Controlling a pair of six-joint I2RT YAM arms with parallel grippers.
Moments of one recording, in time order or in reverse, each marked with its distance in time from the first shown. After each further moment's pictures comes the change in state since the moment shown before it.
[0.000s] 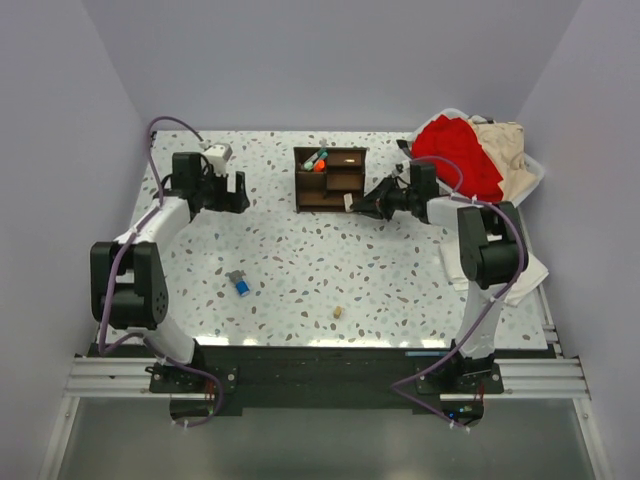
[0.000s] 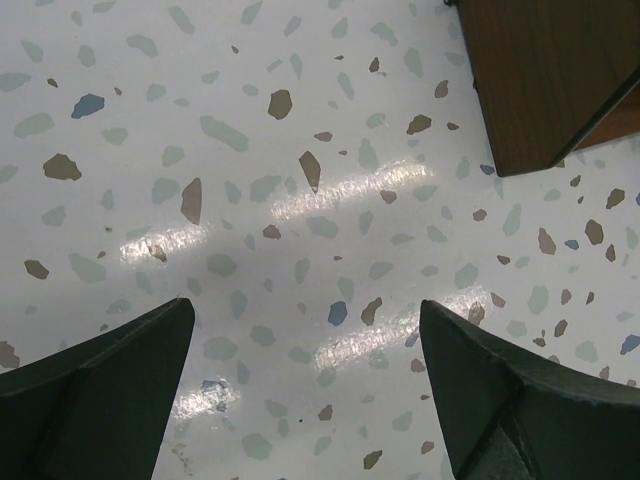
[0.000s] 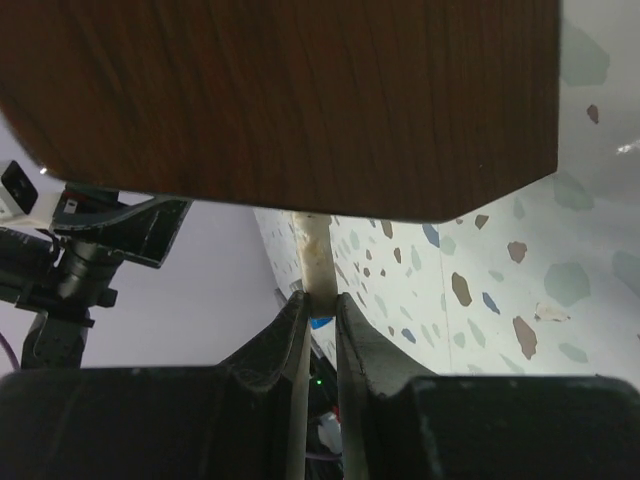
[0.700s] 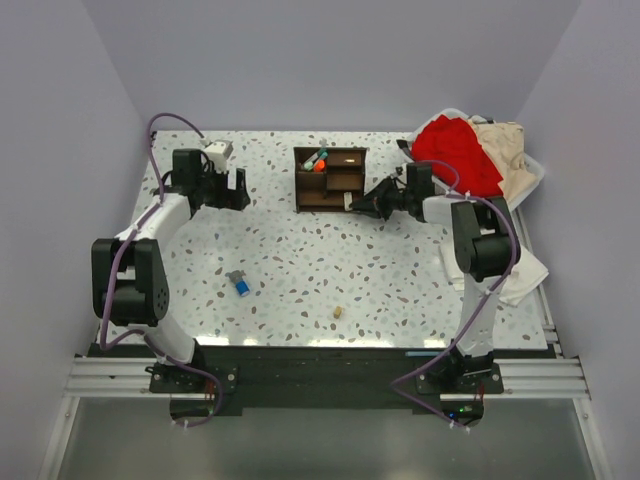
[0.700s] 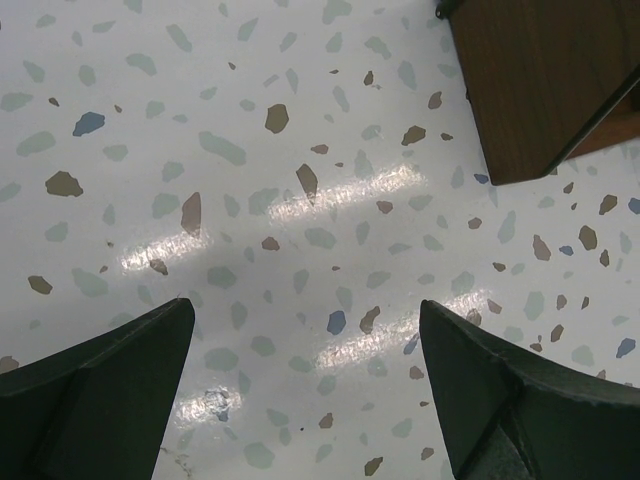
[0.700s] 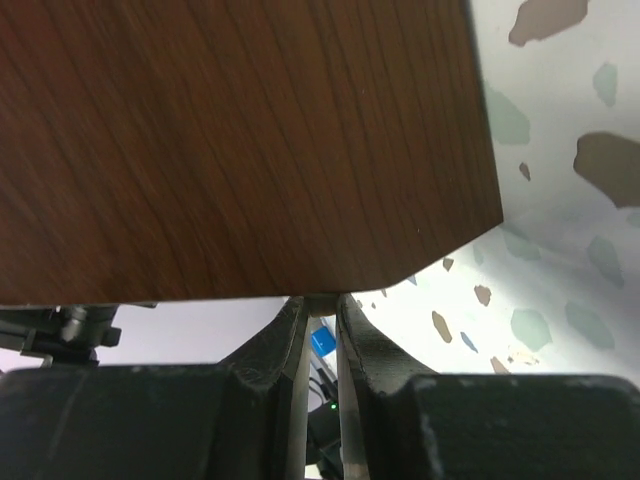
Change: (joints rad) left arm 0.000 0.023 0.035 -0.008 0.011 0.008; right arm 0.002 0.080 0.047 0.016 0.055 0.071
